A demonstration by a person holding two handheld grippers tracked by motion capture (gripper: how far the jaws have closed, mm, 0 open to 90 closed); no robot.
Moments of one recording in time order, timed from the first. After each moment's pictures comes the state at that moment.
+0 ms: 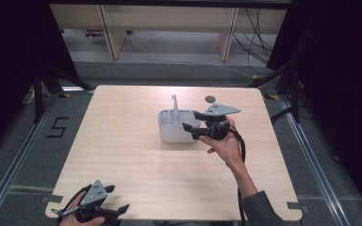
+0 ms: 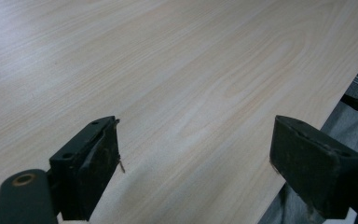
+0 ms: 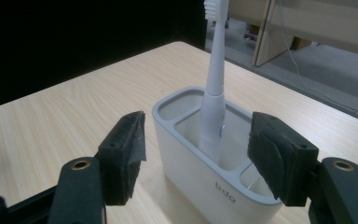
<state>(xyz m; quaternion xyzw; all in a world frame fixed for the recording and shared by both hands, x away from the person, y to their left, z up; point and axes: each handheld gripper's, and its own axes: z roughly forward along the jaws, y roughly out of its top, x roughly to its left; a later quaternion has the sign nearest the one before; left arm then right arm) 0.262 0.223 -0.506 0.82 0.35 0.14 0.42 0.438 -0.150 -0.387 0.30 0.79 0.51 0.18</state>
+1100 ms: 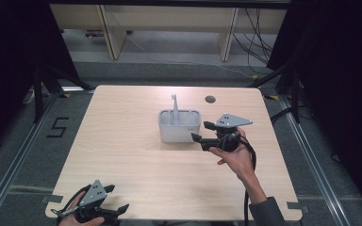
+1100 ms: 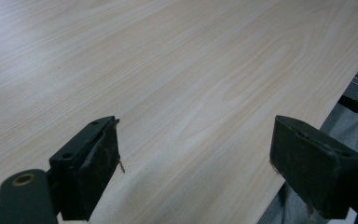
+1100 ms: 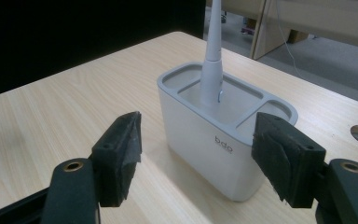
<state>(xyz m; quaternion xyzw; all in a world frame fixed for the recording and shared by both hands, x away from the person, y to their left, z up) 0.261 0.225 -0.503 0.83 0.34 0.14 0.42 0.407 -0.176 -0.394 0.32 0.79 0.50 0.17</state>
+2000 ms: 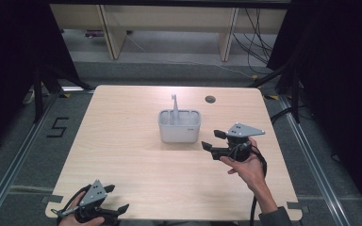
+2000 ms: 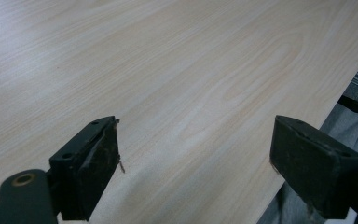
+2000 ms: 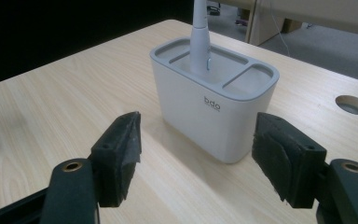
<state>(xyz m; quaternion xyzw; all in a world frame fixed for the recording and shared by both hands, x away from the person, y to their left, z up) 0.261 0.223 -0.504 0.82 0.35 0.14 0.43 0.388 -0.205 -0.407 0.33 0.78 0.50 0.17</state>
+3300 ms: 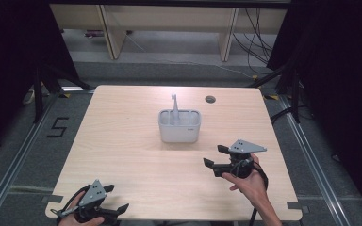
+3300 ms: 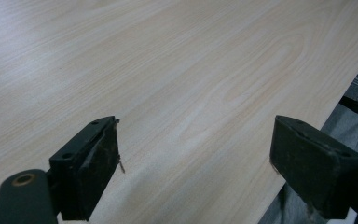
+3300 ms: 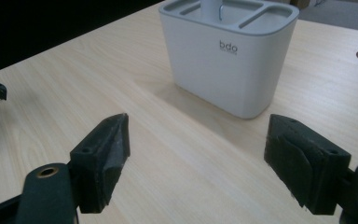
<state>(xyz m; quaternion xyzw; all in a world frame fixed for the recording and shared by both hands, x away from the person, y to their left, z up) 0.260 0.223 -0.504 0.82 0.35 0.14 0.43 0.359 -0.214 -0.444 0.36 0.78 0.50 0.14</state>
